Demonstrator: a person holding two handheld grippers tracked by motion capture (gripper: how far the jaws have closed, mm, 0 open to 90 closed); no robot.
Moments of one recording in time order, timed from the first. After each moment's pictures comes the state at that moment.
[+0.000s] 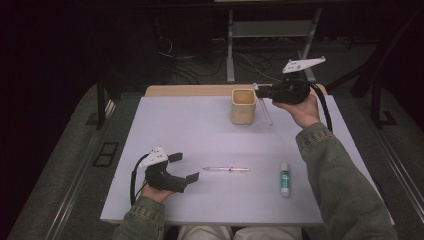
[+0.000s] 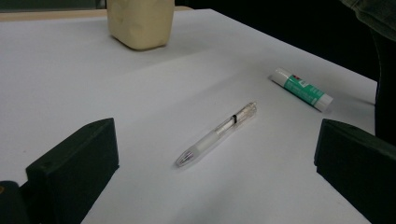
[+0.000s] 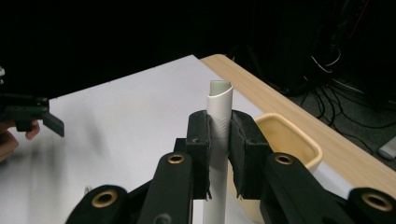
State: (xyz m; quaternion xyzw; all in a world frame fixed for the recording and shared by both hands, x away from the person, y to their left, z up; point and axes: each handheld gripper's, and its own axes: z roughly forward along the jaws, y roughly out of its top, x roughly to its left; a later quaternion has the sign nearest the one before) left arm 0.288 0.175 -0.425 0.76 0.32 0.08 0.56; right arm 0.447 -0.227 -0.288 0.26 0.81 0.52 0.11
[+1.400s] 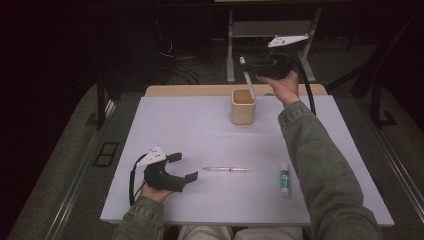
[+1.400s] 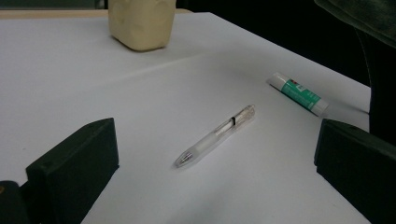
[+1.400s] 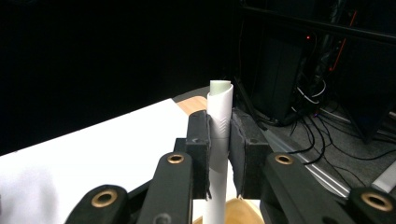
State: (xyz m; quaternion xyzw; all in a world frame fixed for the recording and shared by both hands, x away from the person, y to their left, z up) left arm 0.289 0.178 -0.425 0.75 0.33 0.07 0.57; right arm 0.518 -0.197 -0.271 0.26 0.77 0.56 0.14
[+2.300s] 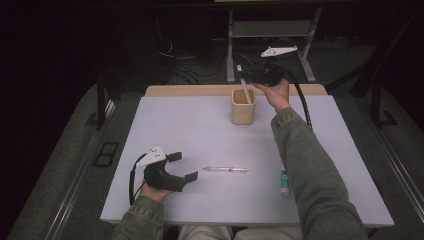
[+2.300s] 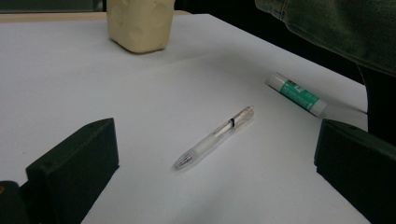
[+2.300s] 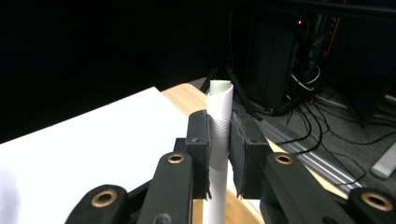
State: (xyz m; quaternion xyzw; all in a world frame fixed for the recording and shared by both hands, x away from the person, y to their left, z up) left arm 0.289 0.178 -0.424 0.76 0.32 0.07 0.57; right arm 0.543 -0.191 -0.320 0.29 0.77 0.55 0.13
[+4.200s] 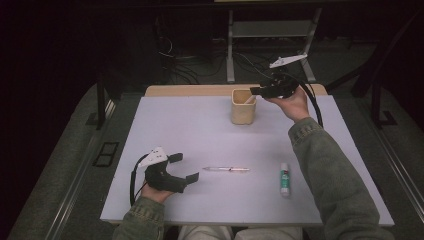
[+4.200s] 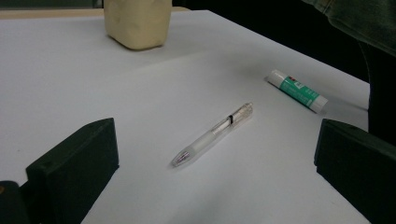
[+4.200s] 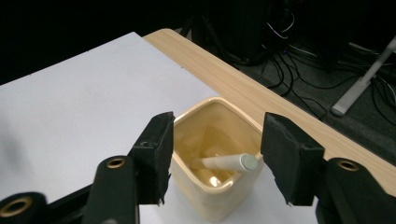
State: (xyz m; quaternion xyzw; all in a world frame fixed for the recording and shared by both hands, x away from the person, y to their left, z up) left arm 0.287 0.175 -0.425 0.76 0.32 0.07 0.56; right arm 0.491 -0.214 -0.309 0.35 0.81 0.45 0.15
